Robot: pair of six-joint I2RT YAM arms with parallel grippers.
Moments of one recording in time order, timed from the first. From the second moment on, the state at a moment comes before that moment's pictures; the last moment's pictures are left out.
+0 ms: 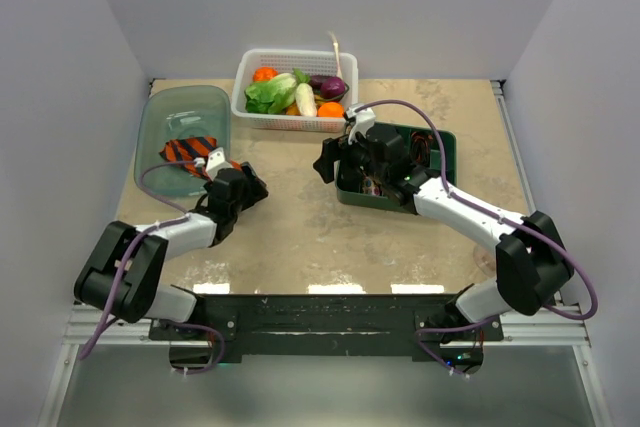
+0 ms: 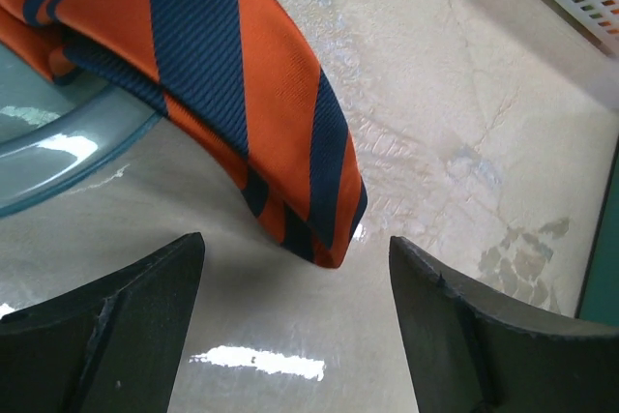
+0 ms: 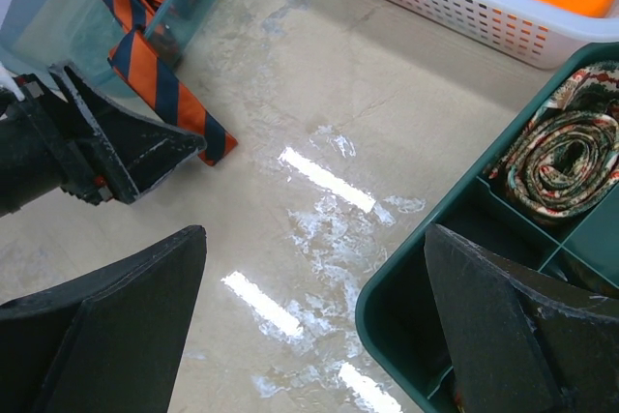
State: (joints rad) left arm -0.36 1.40 0.47 0.32 -0.31 -0.72; right arm 0.64 1.47 1.01 0.09 -0.07 0.27
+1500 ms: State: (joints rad) left arm -0.43 1.16 0.67 0.32 0.24 -0.47; right arm 0.47 1.61 1.22 0.09 -0.41 0.43
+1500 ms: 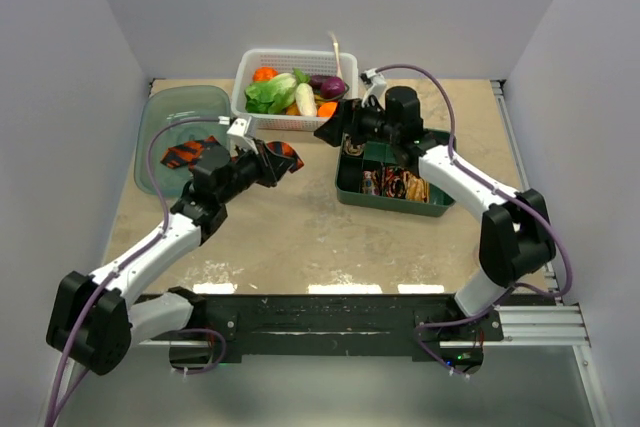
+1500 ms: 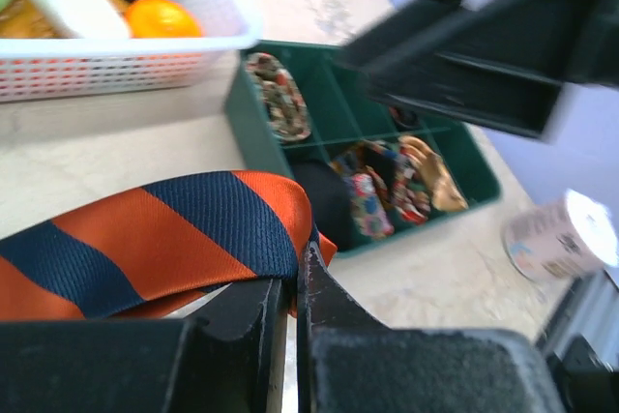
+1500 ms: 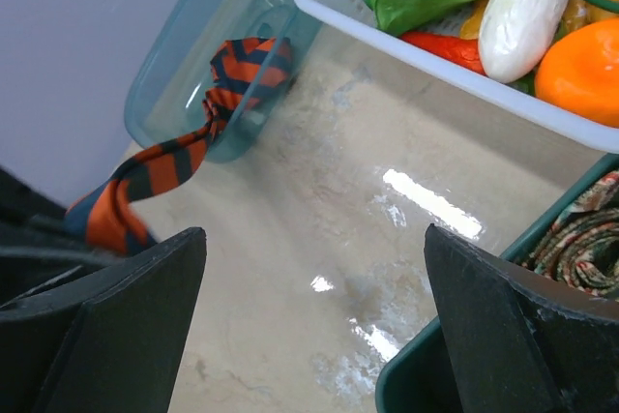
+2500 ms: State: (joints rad) left arm -0.75 1.08 1.04 0.06 0.63 -0.40; right arm 0.59 1.91 1.36 0.15 -0.78 0.69
